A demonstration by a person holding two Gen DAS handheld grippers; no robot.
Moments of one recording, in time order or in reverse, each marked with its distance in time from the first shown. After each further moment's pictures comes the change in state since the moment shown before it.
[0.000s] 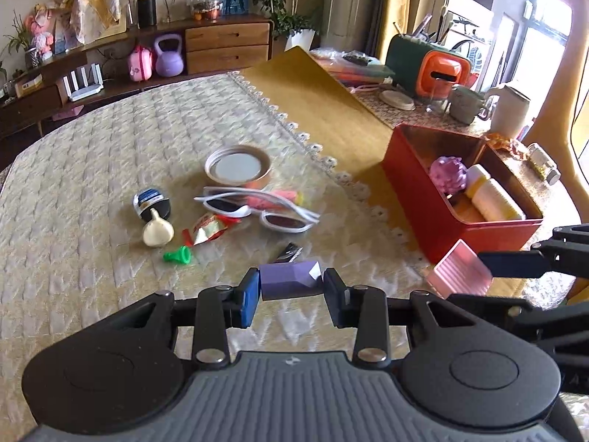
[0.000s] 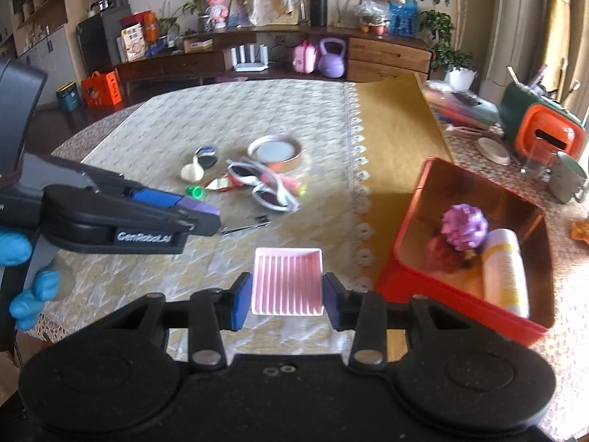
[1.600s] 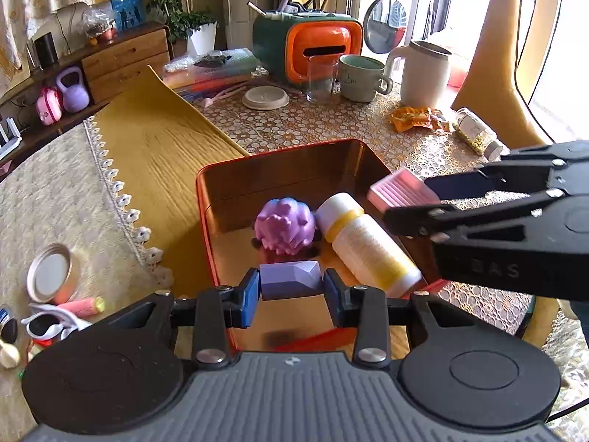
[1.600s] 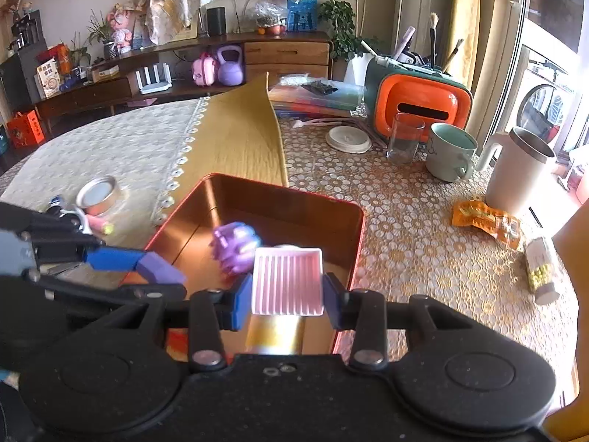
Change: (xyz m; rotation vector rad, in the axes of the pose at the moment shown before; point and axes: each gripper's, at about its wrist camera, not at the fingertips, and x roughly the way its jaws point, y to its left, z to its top) left arm 0.082 -0.184 0.078 0.226 0.070 -0.118; right arm -0.006 -0.190 0.012 0.150 -0.012 -0.185
